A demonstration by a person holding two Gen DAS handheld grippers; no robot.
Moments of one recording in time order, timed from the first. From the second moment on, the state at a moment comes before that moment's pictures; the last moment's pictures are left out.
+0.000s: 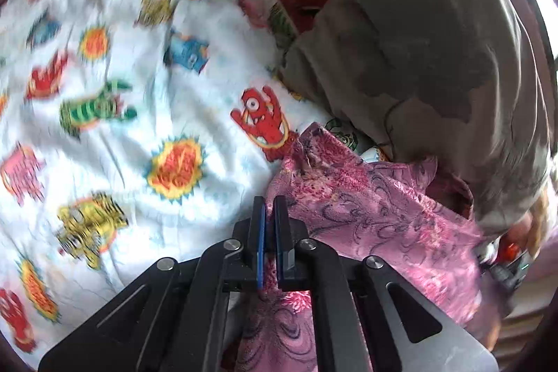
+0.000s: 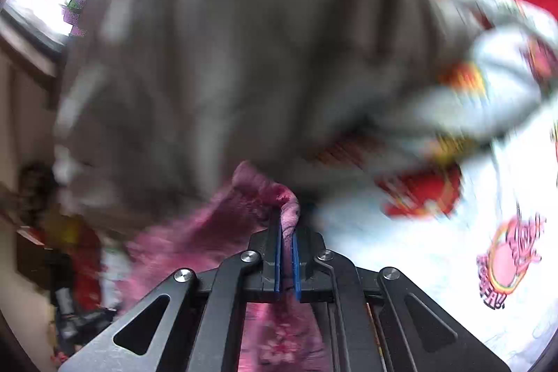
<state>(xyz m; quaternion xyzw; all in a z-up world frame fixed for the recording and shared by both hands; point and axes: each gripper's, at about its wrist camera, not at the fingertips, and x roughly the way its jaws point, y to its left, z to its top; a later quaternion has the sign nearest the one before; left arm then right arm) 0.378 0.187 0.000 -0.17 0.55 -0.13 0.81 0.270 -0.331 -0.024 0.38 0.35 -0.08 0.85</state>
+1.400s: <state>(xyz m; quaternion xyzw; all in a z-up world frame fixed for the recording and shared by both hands) 0.190 0.148 0.019 0.05 0.56 -0.12 0.82 0.103 -0.201 -0.048 0.37 0.45 -0.10 0.81</state>
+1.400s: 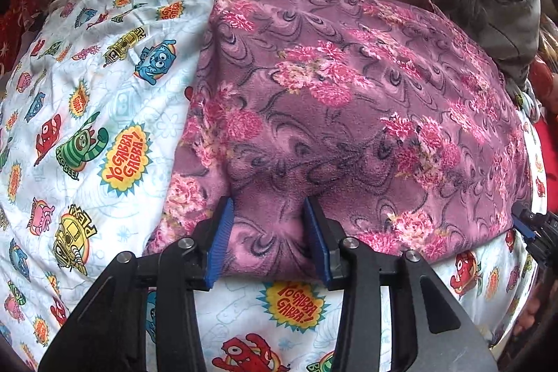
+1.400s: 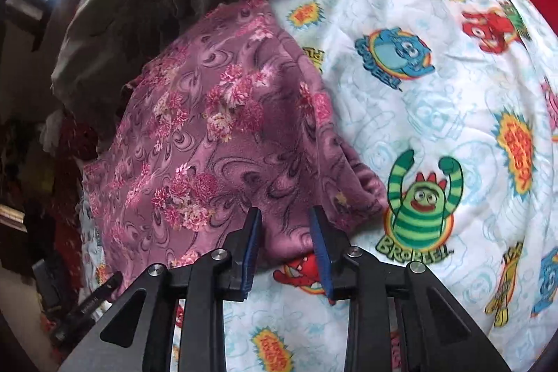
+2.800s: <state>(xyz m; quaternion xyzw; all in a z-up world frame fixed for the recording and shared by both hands) 0.310 0.109 0.066 0.06 0.52 -0.17 0.84 0.231 -0.239 0.013 0.24 0.33 -0.11 0.91</state>
